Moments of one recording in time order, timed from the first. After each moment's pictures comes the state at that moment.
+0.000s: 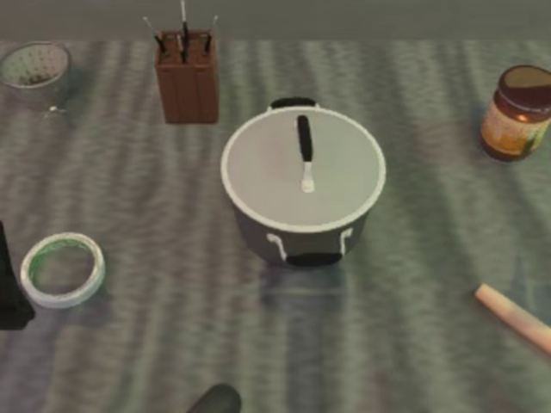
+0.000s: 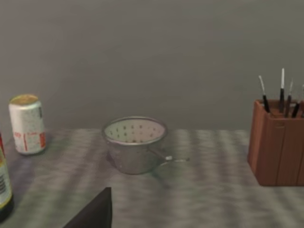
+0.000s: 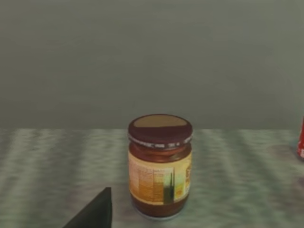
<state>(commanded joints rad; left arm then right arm) 0.00 0.00 0.00 0.00 0.00 0.00 0.00 0.00 0.00 0.00 0.00 0.00</state>
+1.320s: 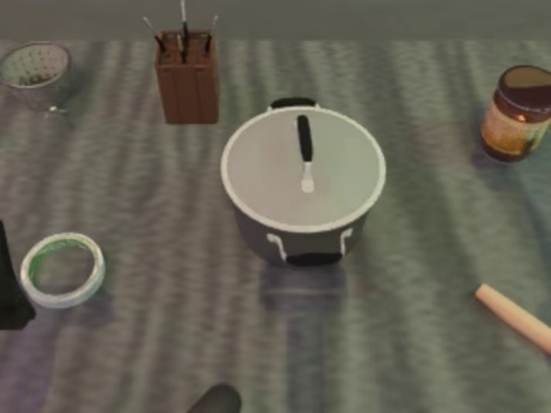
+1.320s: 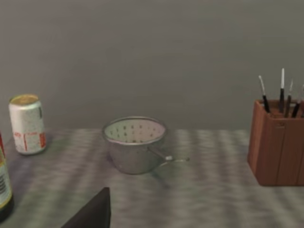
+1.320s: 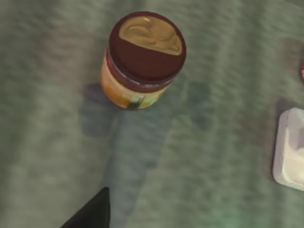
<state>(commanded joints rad) 0.00 0.00 0.00 0.00 0.00 0.00 -0.06 1.41 1.47 -0.91 -0.04 -0.40</state>
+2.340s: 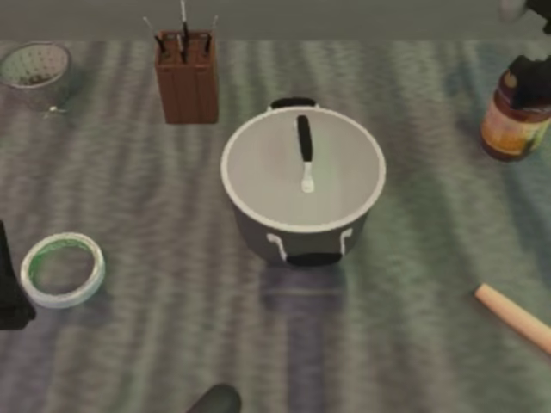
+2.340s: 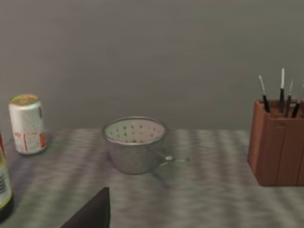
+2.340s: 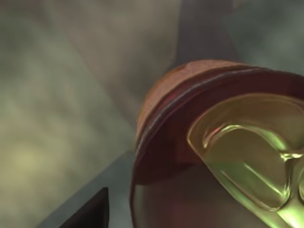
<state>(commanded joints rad) 0.00 0.00 0.00 0.00 0.00 0.00 -0.02 2.73 2.88 -1.58 -0.14 -0.85</state>
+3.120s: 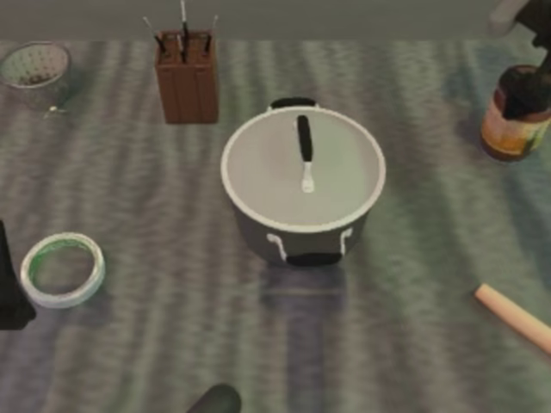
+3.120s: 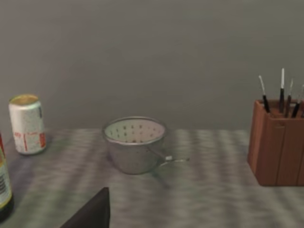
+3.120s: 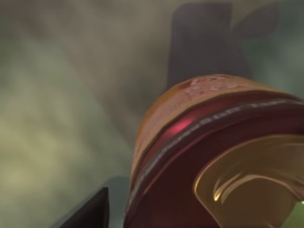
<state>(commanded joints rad) 0.00 0.00 0.00 0.00 0.00 0.00 -0.02 2.87 3.06 -1.63 -0.14 -0.86</state>
